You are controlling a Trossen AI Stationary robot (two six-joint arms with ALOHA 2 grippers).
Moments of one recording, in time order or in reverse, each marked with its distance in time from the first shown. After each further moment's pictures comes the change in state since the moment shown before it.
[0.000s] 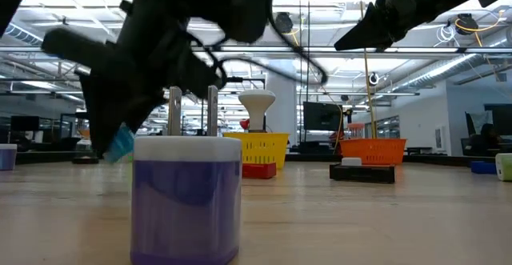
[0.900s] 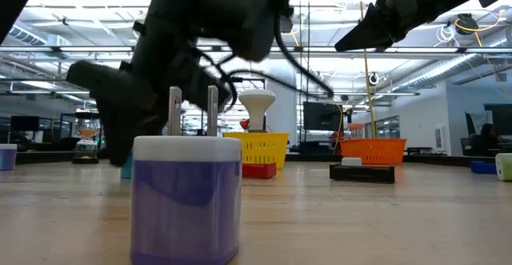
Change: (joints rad) left arm 0.021 0.005 -0.002 0.047 -0.087 0.028; right arm 0.000 0.000 0.000 -0.007 -0.002 -0.002
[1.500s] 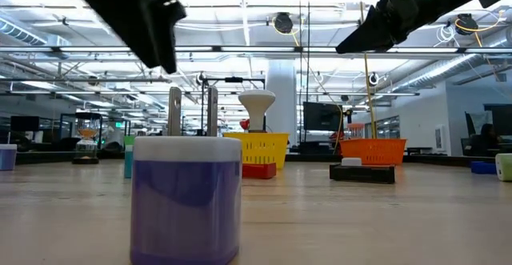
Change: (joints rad) left arm -0.157 -0.514 -0.362 0.571 -0.210 -0.047; right arm 0.000 0.000 0.000 -0.016 -0.001 0.000
